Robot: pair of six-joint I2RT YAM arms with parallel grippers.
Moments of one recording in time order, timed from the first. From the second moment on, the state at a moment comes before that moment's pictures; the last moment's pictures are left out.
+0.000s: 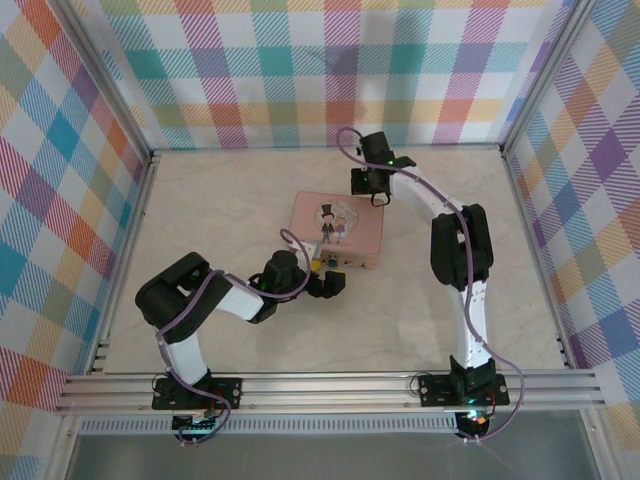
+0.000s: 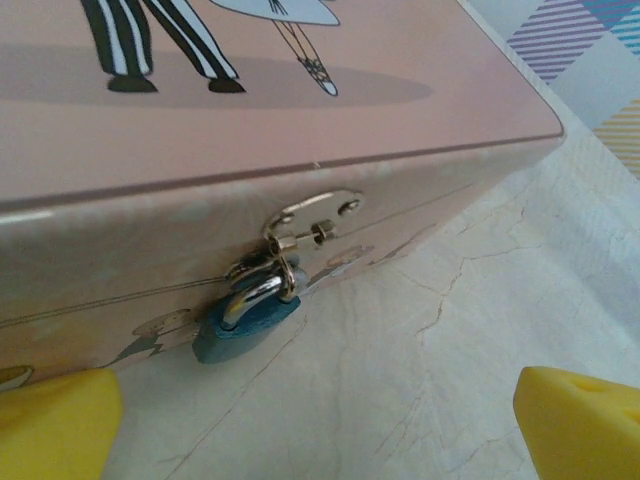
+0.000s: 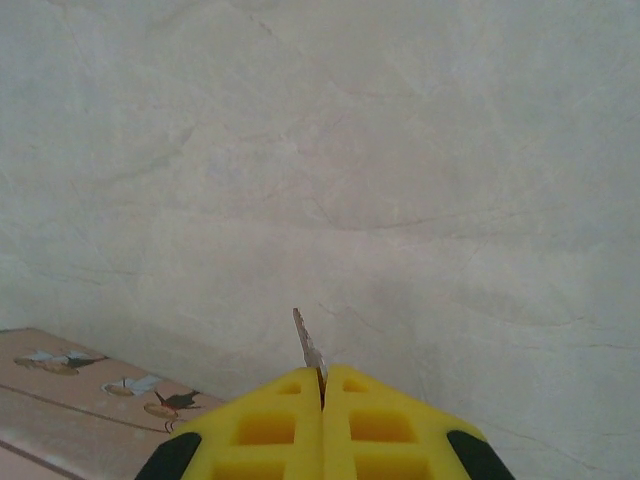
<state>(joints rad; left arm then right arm) -0.72 1.80 0.54 0.85 0.20 -0.43 0.40 2.20 1.86 -0.59 0.02 0.25</state>
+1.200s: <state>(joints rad) -0.77 1.95 0.63 1.02 0.25 -0.45 0.42 2.22 1.84 -0.51 0.00 0.21</state>
